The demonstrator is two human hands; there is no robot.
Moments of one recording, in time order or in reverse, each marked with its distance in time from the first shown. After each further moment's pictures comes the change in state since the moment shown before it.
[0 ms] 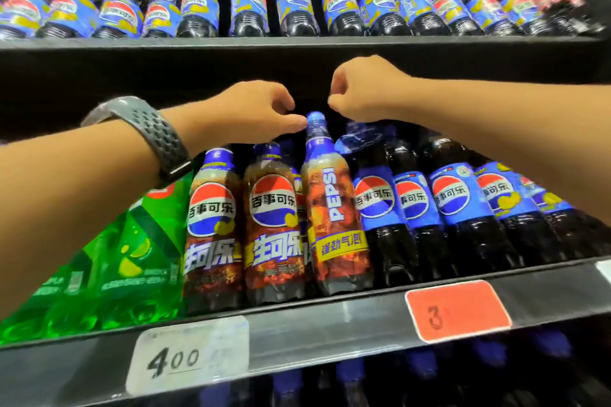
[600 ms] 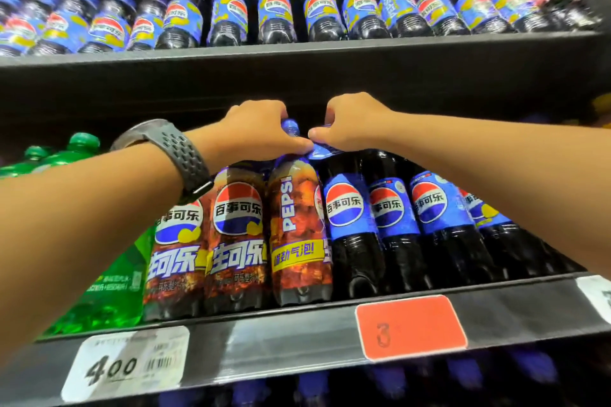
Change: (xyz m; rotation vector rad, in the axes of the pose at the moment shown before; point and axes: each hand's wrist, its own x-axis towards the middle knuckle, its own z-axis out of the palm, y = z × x) left_hand 0.016 0.040 0.028 0.212 0.007 -0.127; right_hand -0.002 0.035 0.035 0.074 -0.079 0.043
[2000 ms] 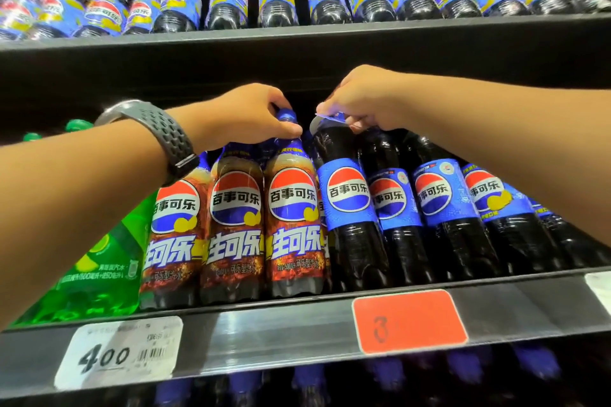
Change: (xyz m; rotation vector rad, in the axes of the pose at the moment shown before) left_hand 0.002 -0.010 -0.003 -0.239 -0.080 -0.015; right_hand -0.001 -0.004 -0.018 0.728 -0.246 0.283
